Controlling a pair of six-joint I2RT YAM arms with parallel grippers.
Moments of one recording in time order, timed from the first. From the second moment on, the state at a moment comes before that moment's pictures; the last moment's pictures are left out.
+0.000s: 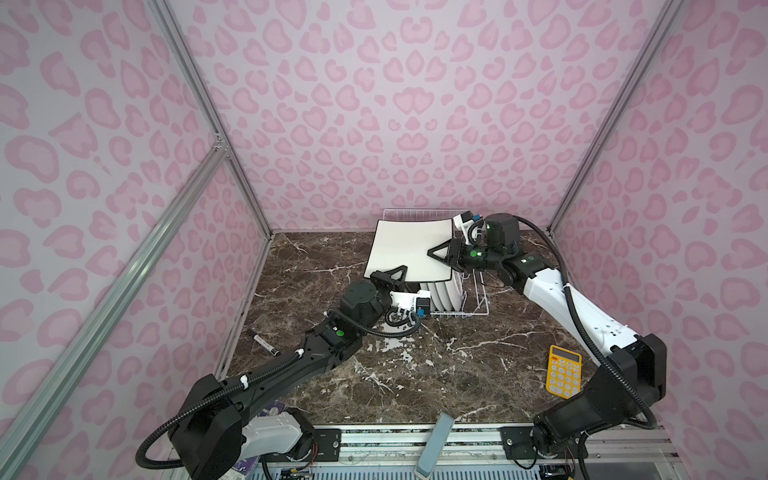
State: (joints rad) left arm -0.76 1.25 0.80 0.36 -0.17 1.40; right arm 0.40 1.55 1.39 -0.34 -0.64 0.76
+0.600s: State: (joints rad) left arm -0.76 1.25 0.81 0.35 -0.19 1.35; right arm 0.39 1.54 1.37 -0.27 -0.67 0.95
